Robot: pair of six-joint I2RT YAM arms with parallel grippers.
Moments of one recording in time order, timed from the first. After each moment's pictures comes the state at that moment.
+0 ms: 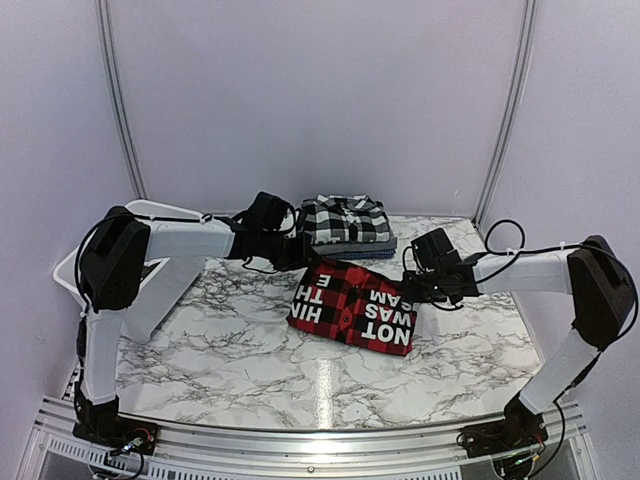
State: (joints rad) left arm -0.68 2.14 1.58 -0.11 0.33 -0.63; right arm 0.53 1.60 0.89 -0.20 0.22 0.47
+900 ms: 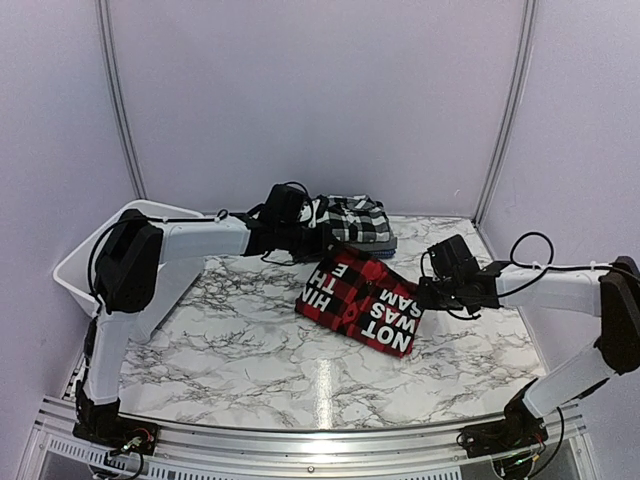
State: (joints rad) left arm -0.72 2.22 1.74 -0.07 0.37 -0.59; right arm 0.53 1.41 0.79 -0.27 0.27 0.51
